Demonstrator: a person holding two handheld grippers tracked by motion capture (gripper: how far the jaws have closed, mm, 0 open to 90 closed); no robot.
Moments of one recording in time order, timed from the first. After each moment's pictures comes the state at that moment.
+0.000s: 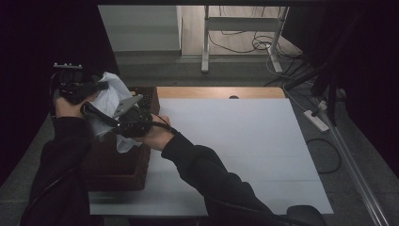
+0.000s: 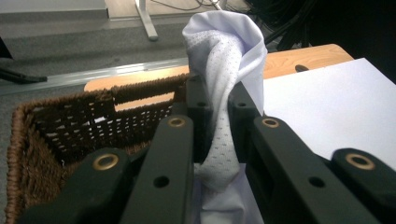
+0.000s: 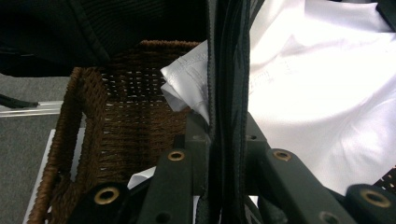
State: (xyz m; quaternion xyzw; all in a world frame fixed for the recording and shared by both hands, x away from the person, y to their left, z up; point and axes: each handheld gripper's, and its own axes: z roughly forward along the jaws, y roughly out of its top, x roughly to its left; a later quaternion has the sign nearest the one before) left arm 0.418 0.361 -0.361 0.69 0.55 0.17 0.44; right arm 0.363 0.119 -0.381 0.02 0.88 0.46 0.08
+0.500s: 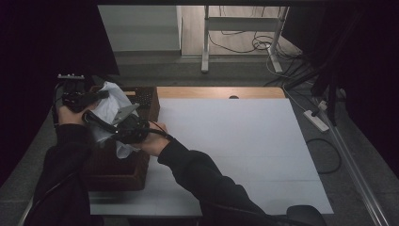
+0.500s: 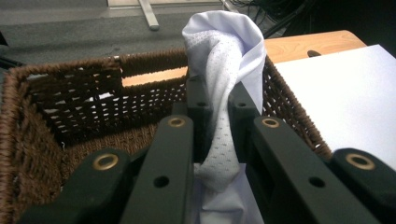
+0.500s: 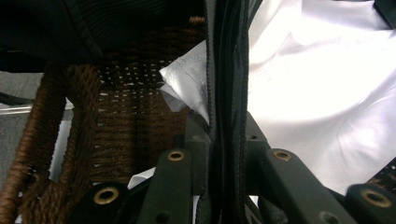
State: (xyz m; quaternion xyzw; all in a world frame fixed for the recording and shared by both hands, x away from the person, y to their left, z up) left arm 0.421 0.370 -0.400 0.70 0.55 0.16 0.43; right arm 0.364 0.132 -0.415 0.03 0.89 0.45 0.07
